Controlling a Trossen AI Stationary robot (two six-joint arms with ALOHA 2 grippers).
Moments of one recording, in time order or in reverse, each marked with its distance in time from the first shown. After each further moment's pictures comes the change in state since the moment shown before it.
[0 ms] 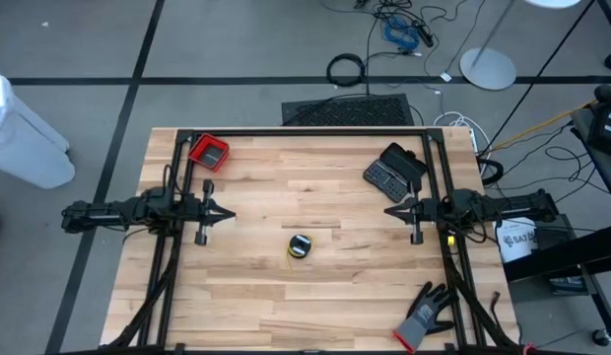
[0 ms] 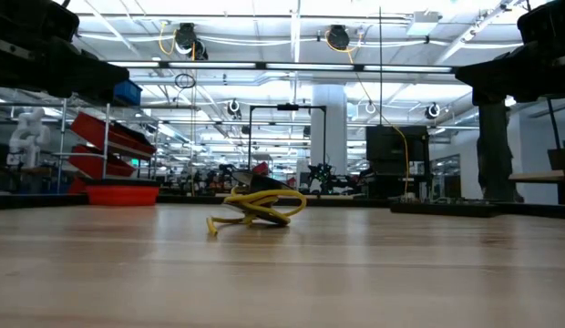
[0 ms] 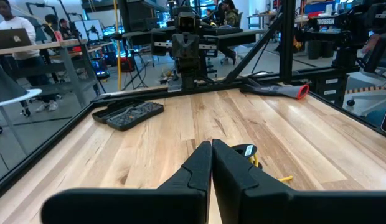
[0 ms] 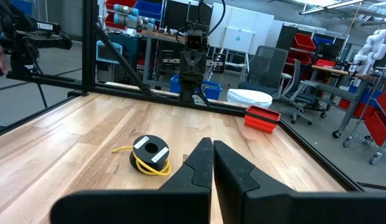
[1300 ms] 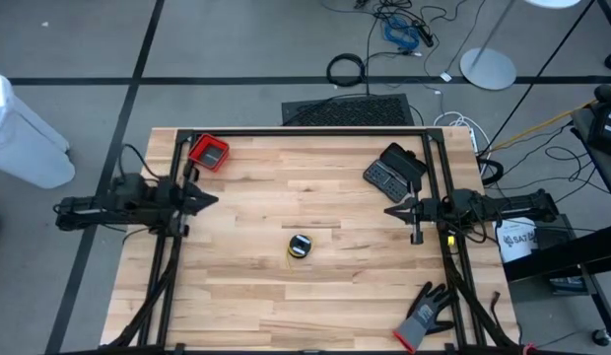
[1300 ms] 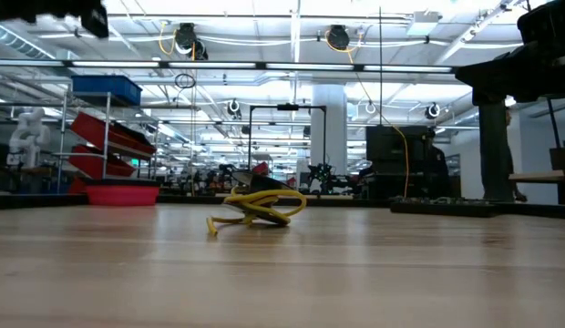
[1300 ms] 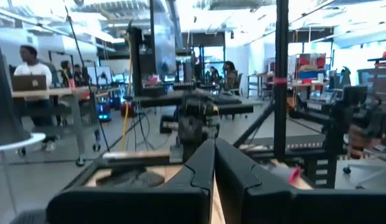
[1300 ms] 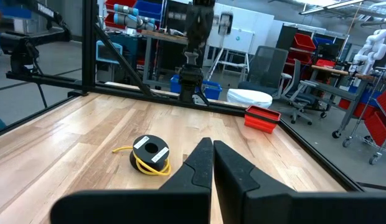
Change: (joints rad) left arm -0.002 0.133 0.321 0.049 0.003 -0.093; right arm 0.000 0.000 0.000 0.000 0.000 0.000
